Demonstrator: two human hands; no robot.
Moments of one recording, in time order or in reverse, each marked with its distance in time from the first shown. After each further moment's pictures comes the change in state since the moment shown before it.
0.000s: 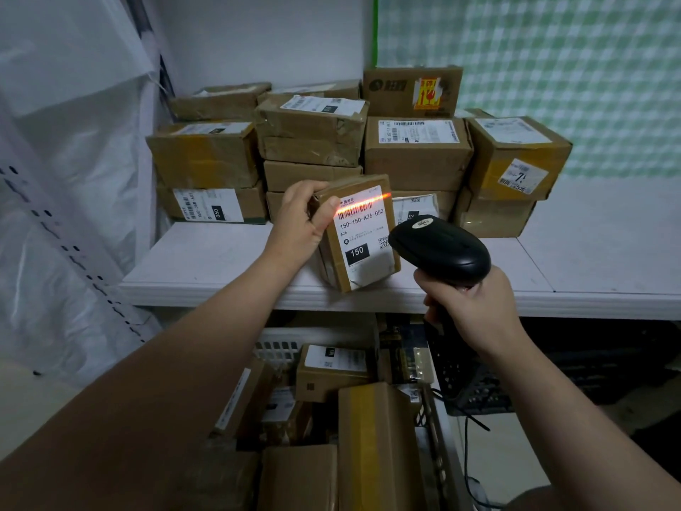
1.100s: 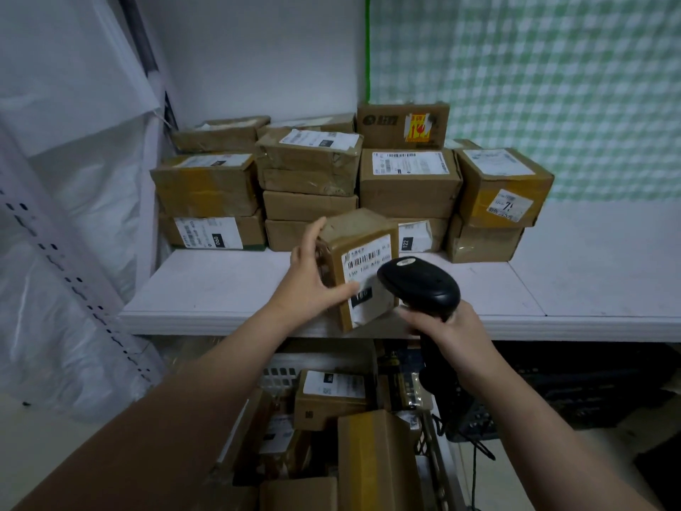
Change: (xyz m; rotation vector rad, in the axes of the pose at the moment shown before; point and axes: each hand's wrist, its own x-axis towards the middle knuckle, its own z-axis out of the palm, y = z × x) left_hand -0.036 0.013 0.002 -0.152 -0.240 -0.168; right_hand 0.004 0.011 0.011 0.175 -0.131 0.140
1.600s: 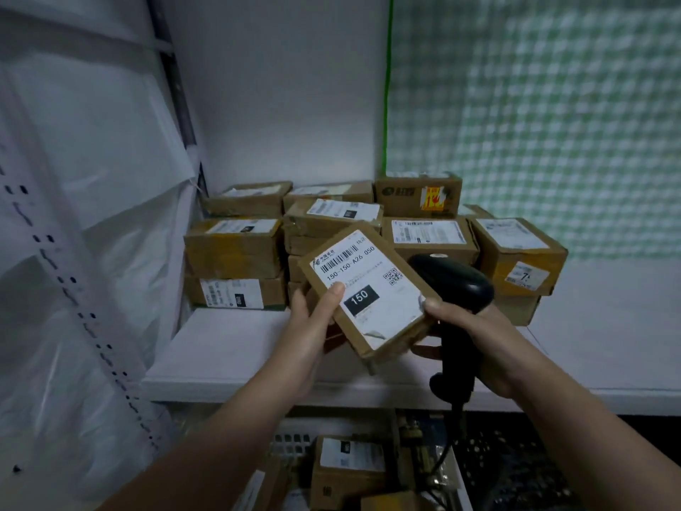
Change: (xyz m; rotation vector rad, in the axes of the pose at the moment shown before) left_hand -0.005 0.035 -0.040 -0.719 0.113 -0.216; right_hand 0.045 -0.083 0.003 0.283 -0.186 0.093
